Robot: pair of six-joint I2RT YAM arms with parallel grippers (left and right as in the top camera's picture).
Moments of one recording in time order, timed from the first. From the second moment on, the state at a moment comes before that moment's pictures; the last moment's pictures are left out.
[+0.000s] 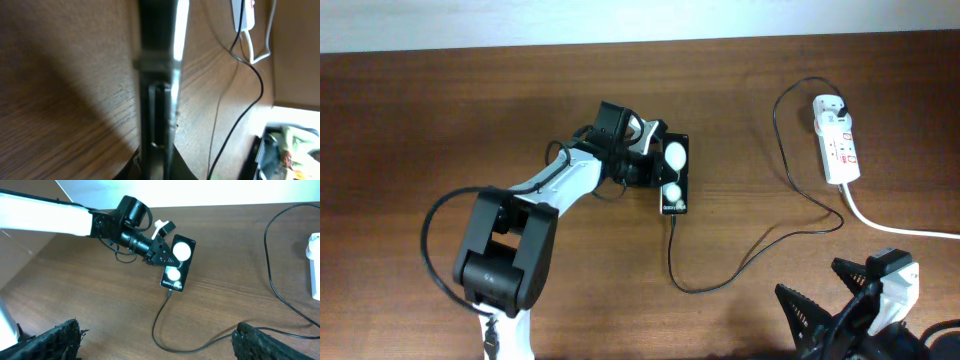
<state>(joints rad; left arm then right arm) -0.41 2.07 1.35 -0.32 0.77 -0.29 0.64 0.40 1.16 -1.19 0.10 0.37</state>
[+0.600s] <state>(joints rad) -0.41 2.12 1.36 -0.37 0.74 -0.28 0.64 0.40 1.11 -1.20 0.10 0.37</state>
